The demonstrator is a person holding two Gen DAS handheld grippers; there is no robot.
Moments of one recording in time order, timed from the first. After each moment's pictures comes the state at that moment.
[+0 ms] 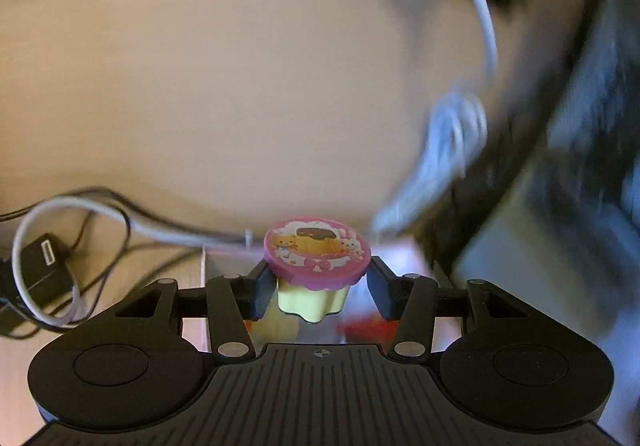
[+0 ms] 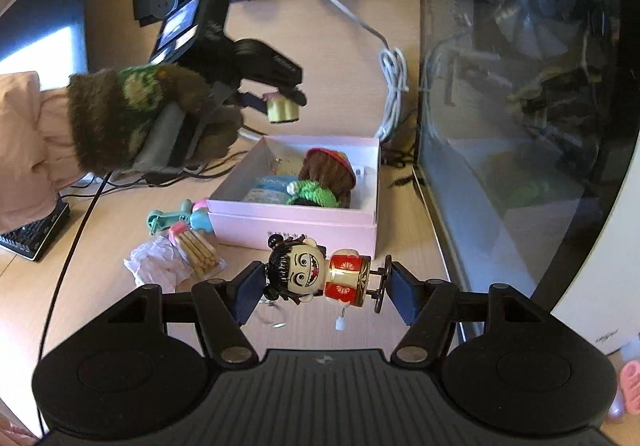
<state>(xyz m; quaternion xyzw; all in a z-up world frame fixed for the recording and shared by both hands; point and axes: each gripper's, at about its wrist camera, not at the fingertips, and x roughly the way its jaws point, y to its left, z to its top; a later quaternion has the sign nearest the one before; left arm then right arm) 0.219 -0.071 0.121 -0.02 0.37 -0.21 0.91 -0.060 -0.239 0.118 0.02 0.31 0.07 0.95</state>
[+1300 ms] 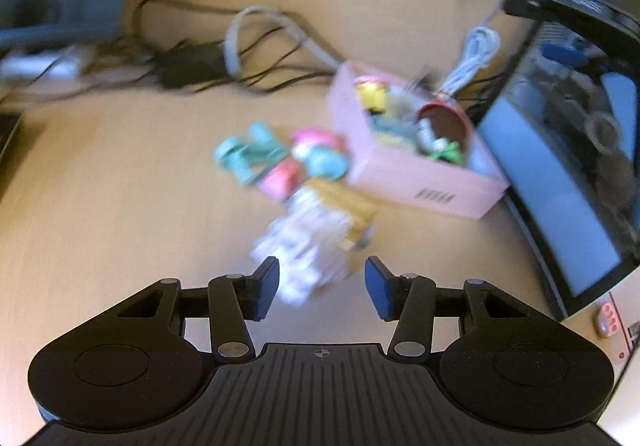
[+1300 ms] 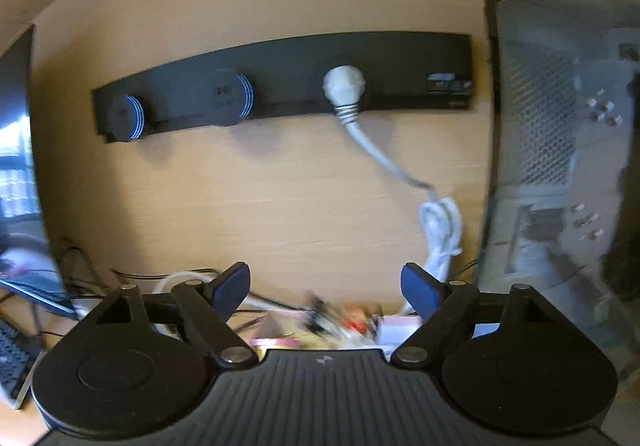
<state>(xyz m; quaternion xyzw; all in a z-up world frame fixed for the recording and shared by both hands) -0.001 0.088 0.072 -0.12 0.41 -0.13 0.89 0.098 -0.190 0.190 0.04 0.19 0.08 0.98</state>
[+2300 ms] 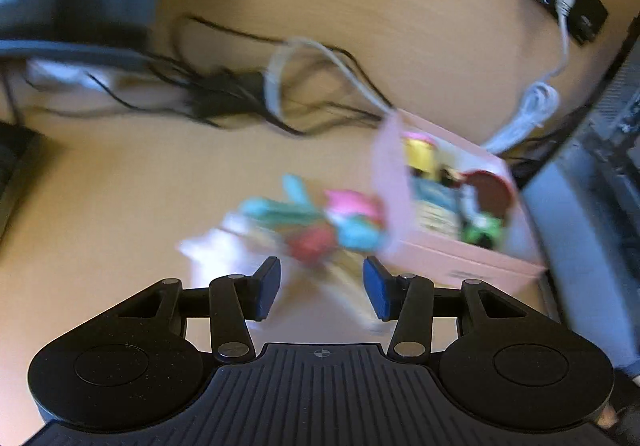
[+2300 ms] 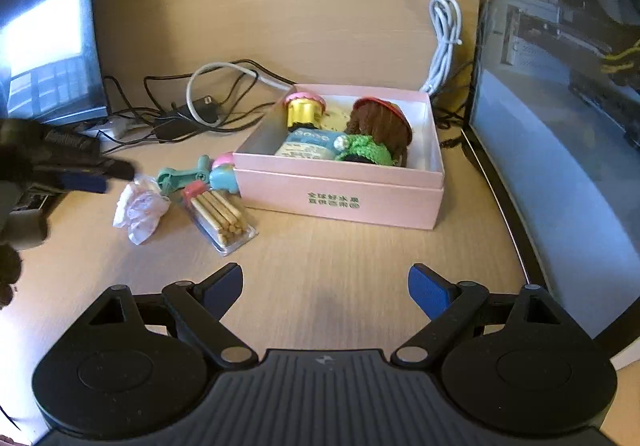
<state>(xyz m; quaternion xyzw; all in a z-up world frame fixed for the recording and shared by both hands) 0.055 0.075 0.095 -0.16 0.42 -0.07 0.89 -0.029 -0.179 0.081 -0.01 0.35 0.09 0.93</state>
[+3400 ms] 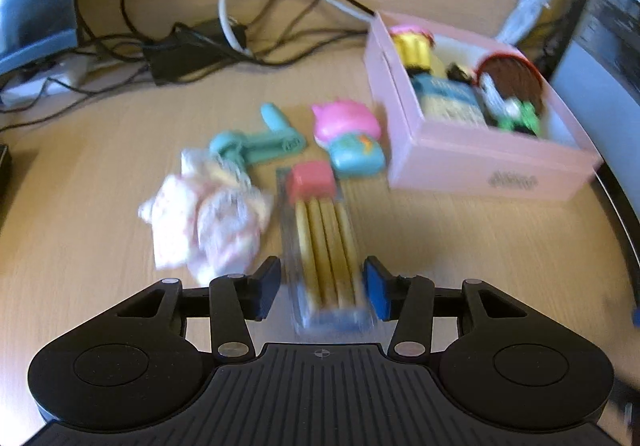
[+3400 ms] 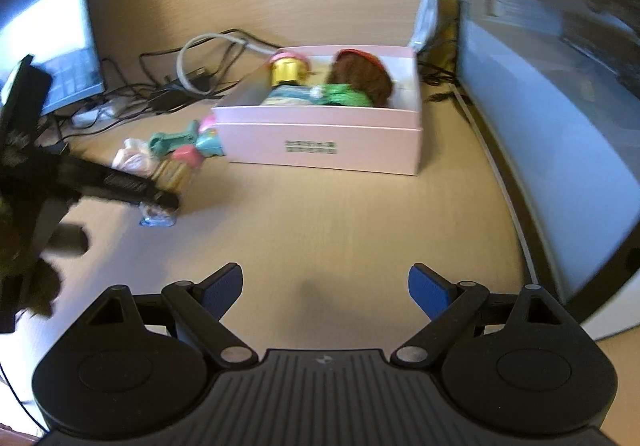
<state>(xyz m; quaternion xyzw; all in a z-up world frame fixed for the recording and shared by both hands) 0.066 0.036 0.039 -0.02 0.45 -0.05 0.89 -0.044 -0.206 0.055 0.01 0.39 0.10 0.92</state>
